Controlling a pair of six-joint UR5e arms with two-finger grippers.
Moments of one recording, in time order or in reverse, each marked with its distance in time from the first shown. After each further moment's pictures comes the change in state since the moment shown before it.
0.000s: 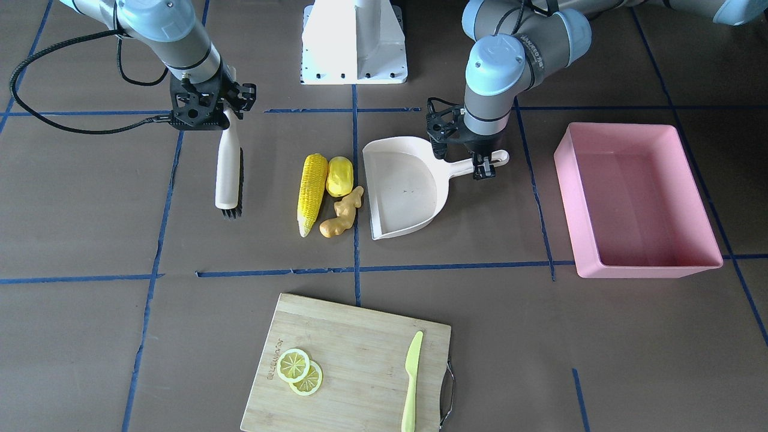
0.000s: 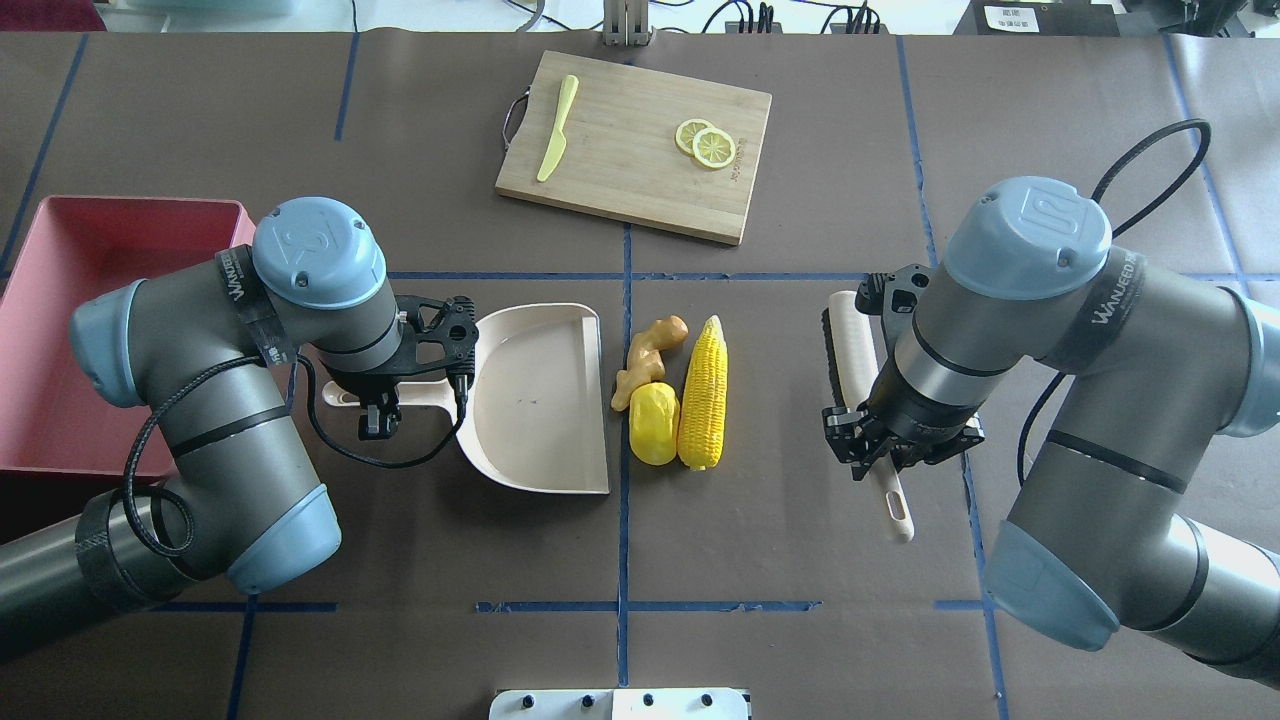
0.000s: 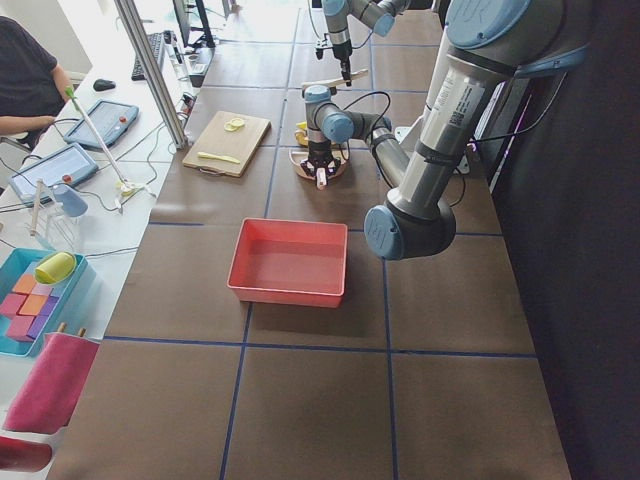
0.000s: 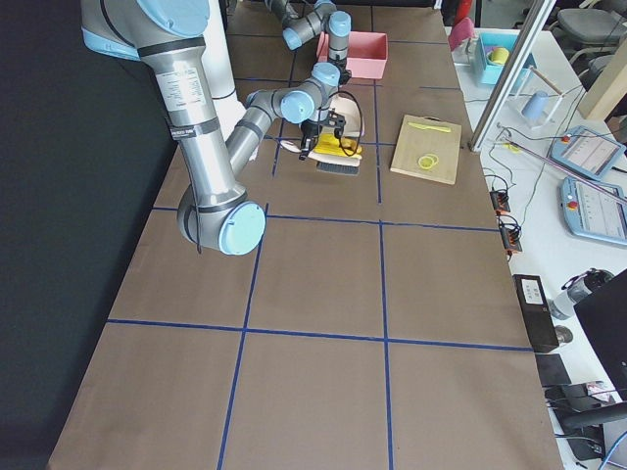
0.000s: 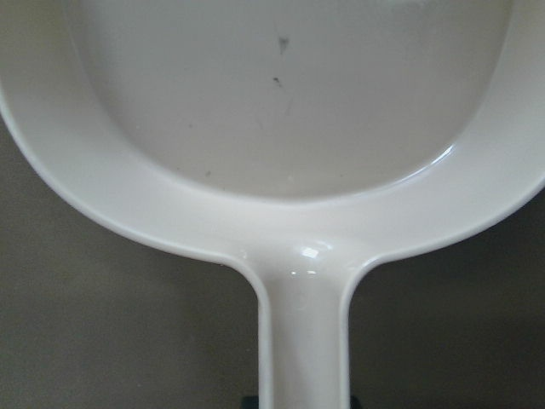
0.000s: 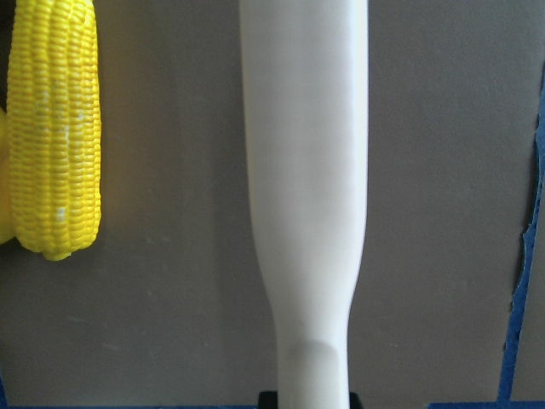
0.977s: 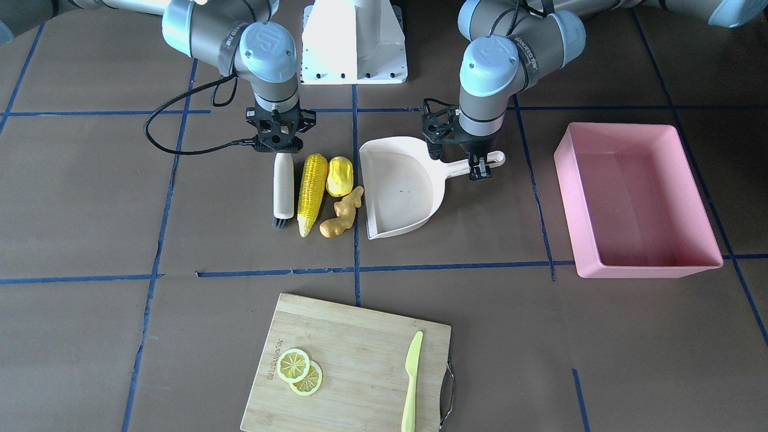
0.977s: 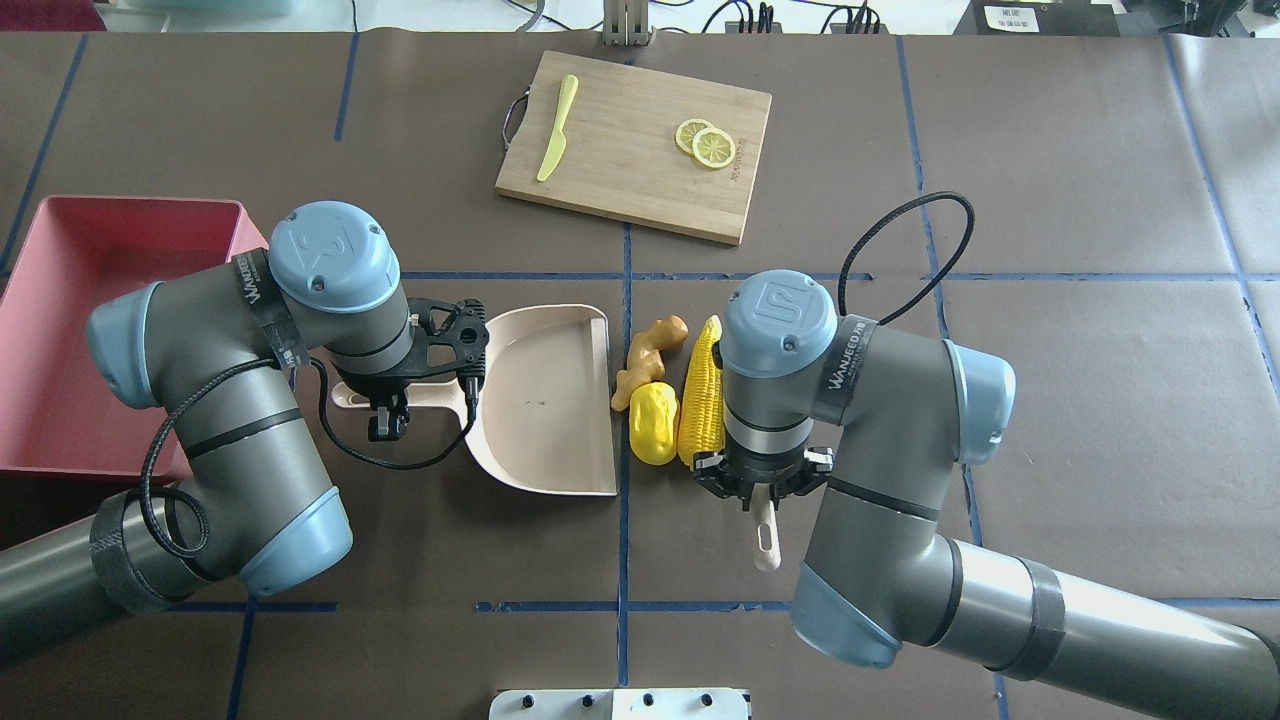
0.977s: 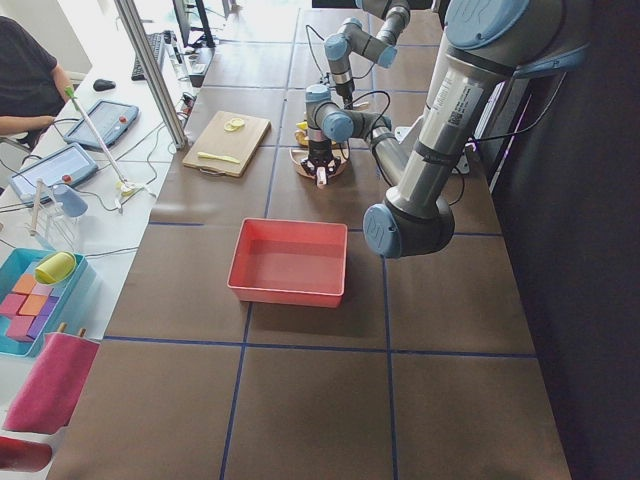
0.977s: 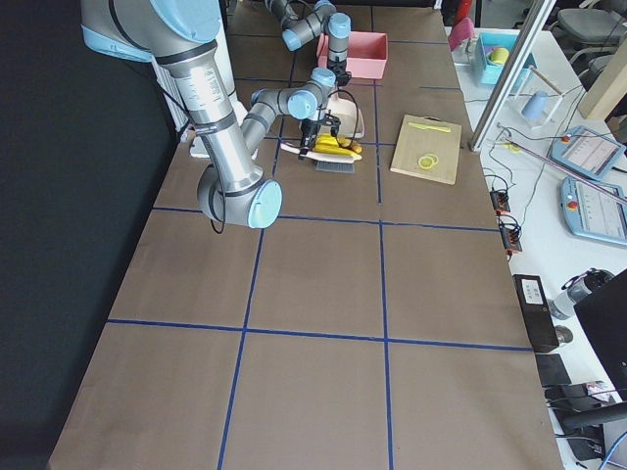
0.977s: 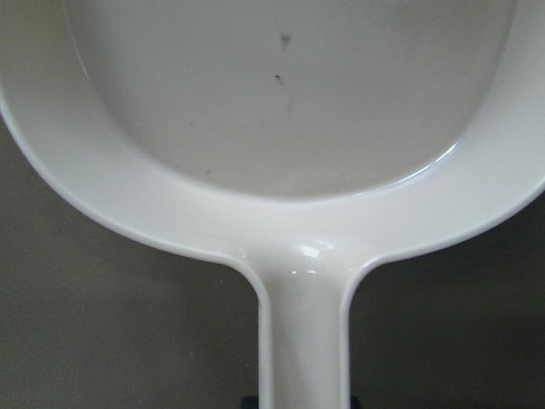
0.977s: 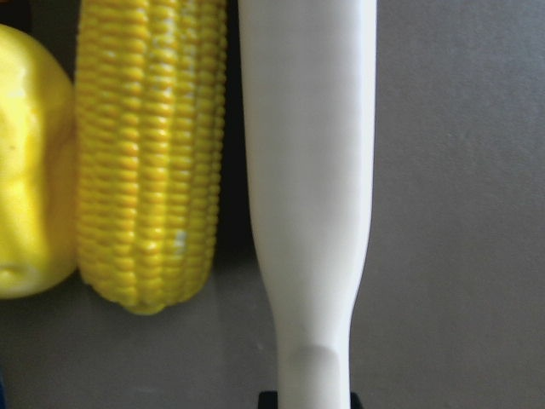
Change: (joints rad) left arm 0.006 -0.009 0.009 0.000 0.005 -0.002; right arm -0.140 0.220 -0.283 0.034 -0.111 0.093
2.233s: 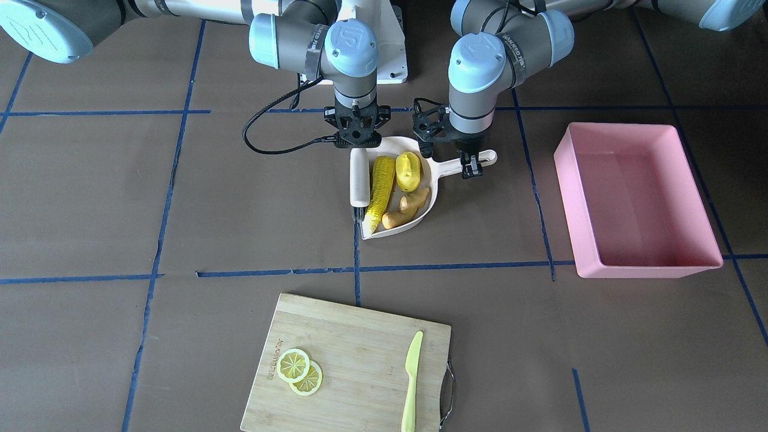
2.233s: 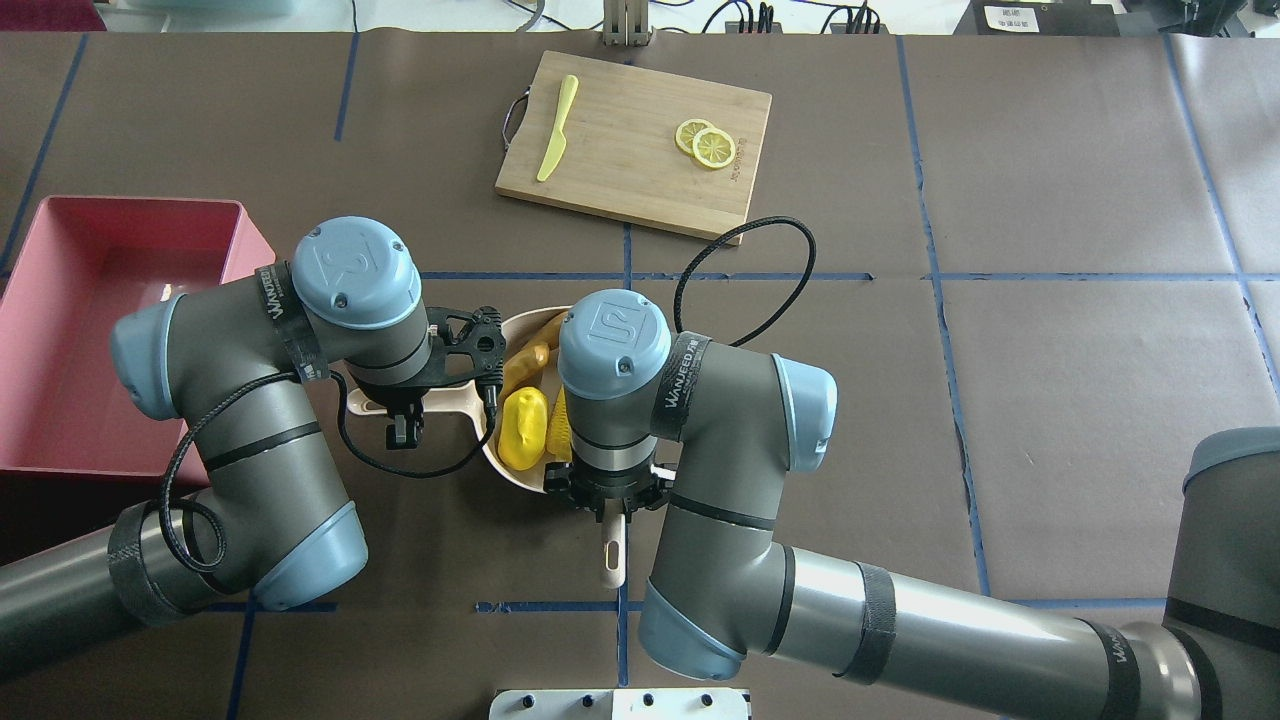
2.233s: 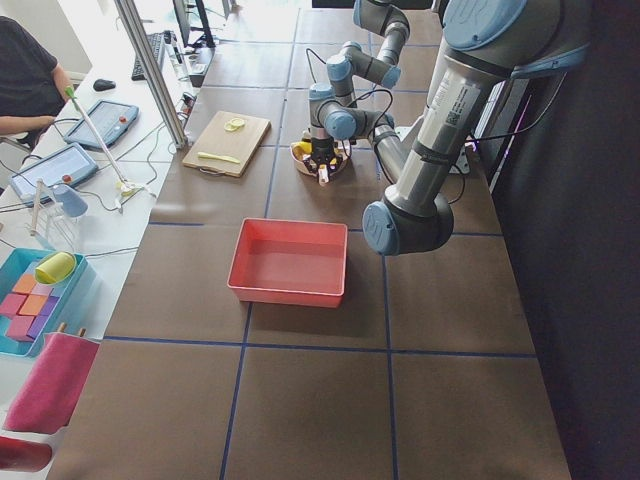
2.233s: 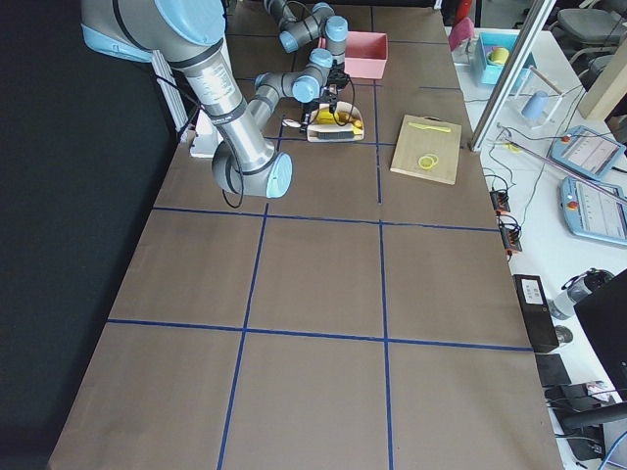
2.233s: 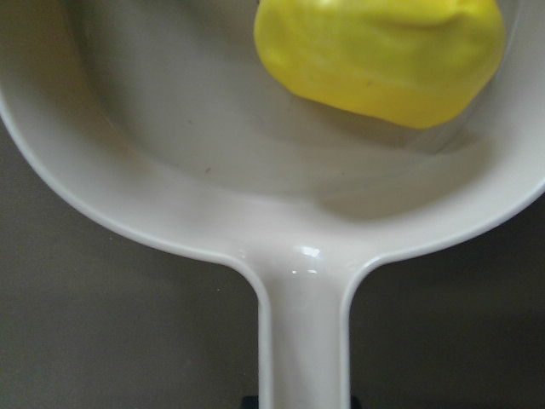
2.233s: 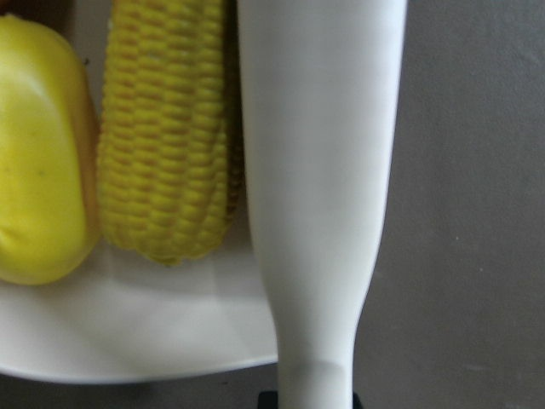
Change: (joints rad) left arm 0.028 -0.019 0.007 0.000 0.030 -0.045; right arm -0.072 0.223 -0.213 0.166 -0.006 0.121
